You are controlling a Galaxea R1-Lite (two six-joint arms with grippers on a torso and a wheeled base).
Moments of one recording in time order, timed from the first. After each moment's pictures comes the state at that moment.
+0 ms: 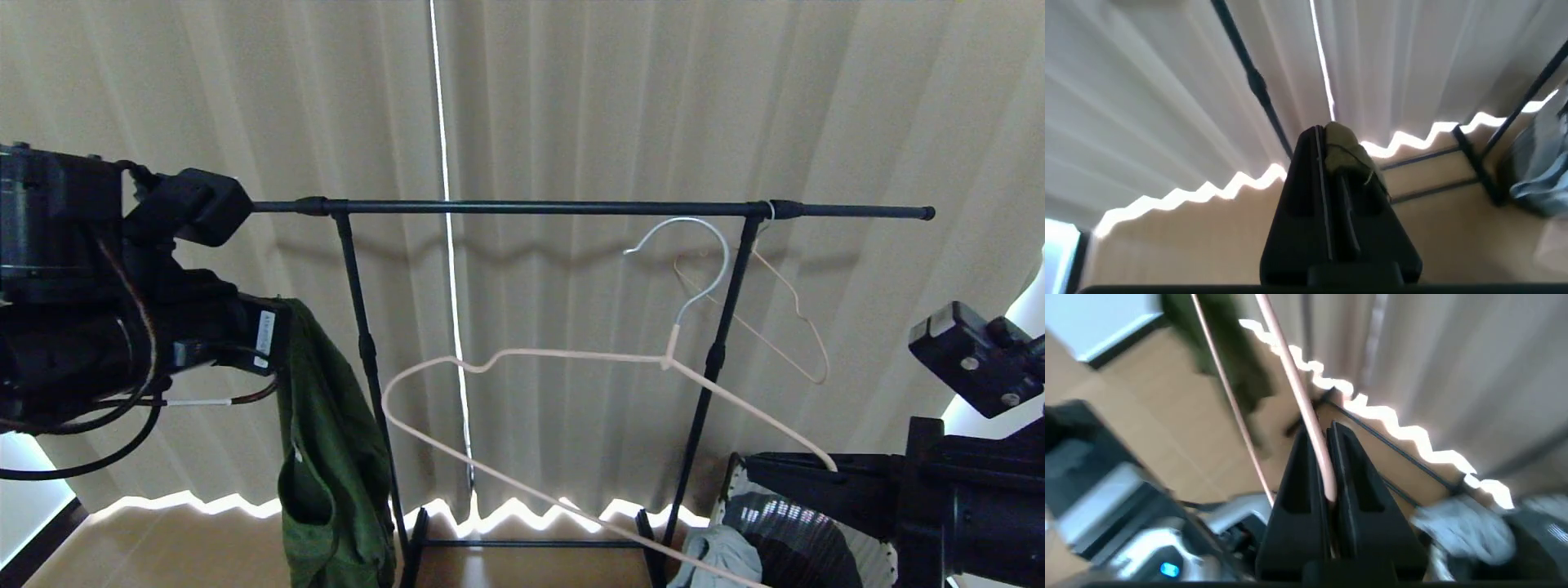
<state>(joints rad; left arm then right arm) -0.32 1.43 -0.94 -0.07 0.18 0.13 0.72 1.20 -0.64 -0.09 0.07 0.18</state>
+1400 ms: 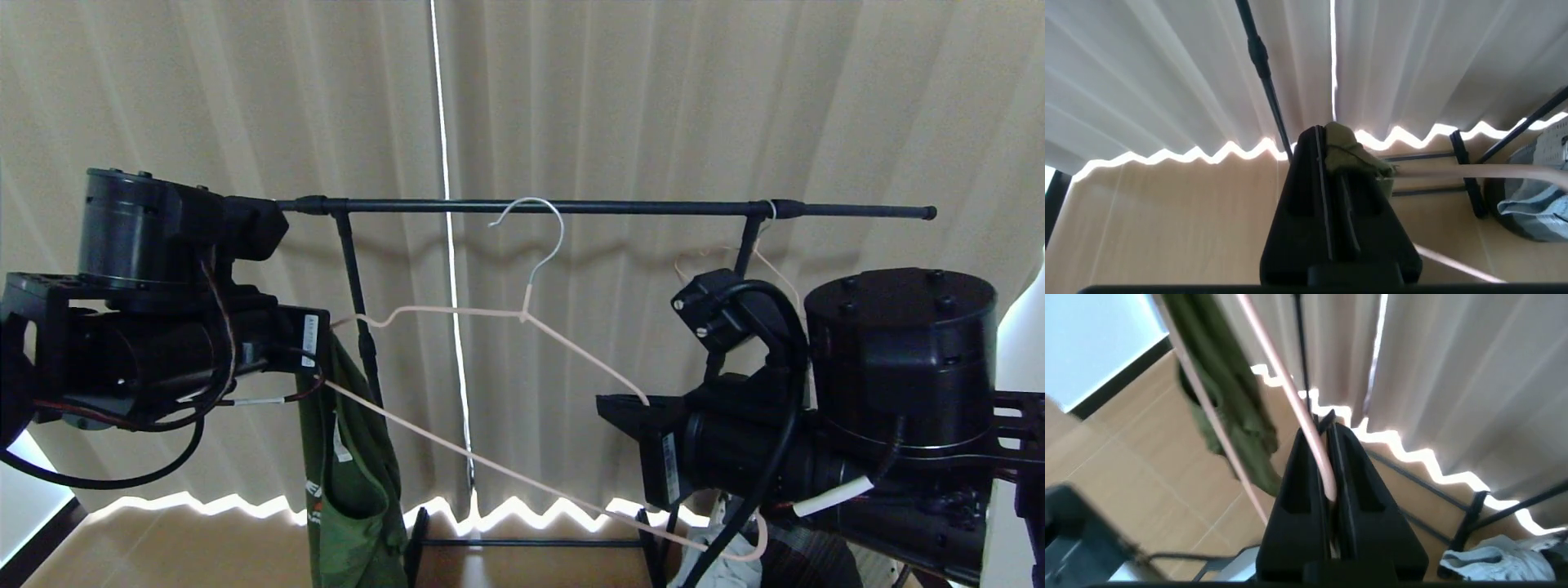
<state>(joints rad) -0.38 1.52 -0.95 -0.06 0.33 -0.04 0.88 1.58 -0.83 -0.31 -0.21 0.30</state>
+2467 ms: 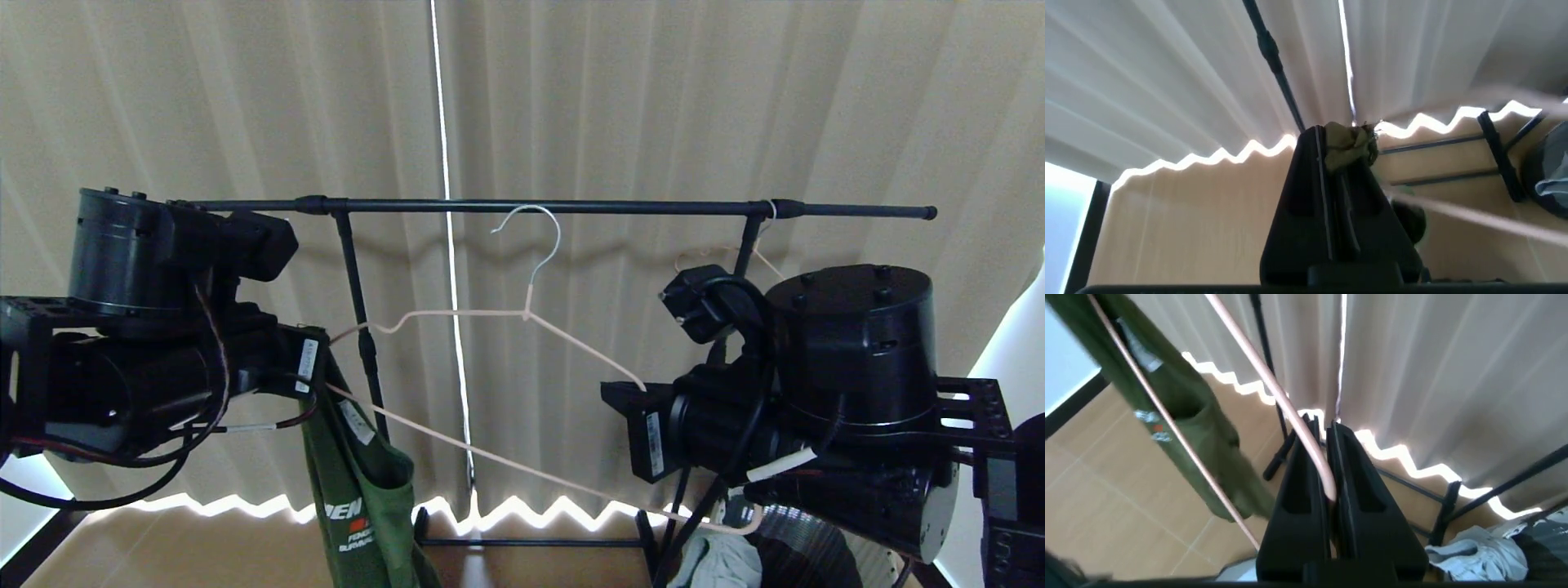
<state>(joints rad) -0.42 1.49 -0.90 -0.07 0.39 0.05 0.86 1.62 -0.85 -0.31 -0.27 0.30</state>
